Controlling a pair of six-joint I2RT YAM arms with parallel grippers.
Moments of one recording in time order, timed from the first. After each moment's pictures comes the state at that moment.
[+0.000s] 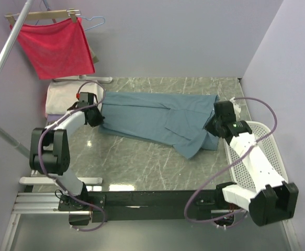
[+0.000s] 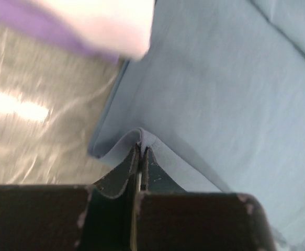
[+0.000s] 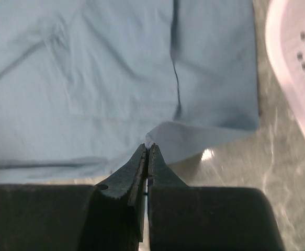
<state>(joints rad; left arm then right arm) -0.07 1.62 1.03 -0.35 0.00 -0.61 0.21 1.07 0.93 -0.72 0.20 0.79</state>
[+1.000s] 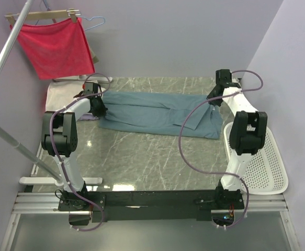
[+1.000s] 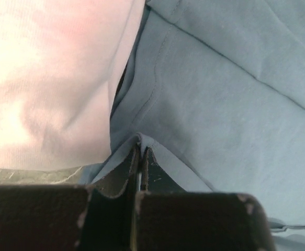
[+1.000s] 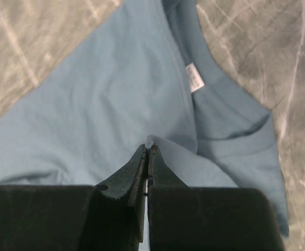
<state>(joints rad) -0.07 1.94 1.36 -0.39 0.01 -0.54 -0.02 1.93 1.58 -0.60 0.16 0.65</state>
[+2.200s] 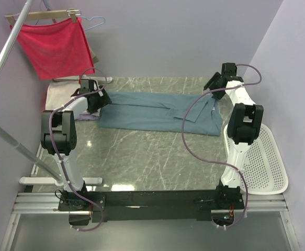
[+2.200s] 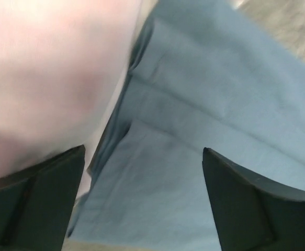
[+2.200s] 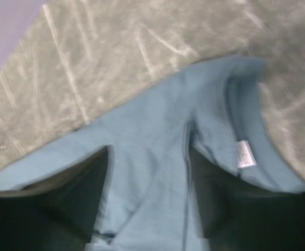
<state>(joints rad) -0.03 1.98 1.39 -0.27 0.05 -0.54 -0.10 2.20 1.90 -0.59 -0.07 0.63</state>
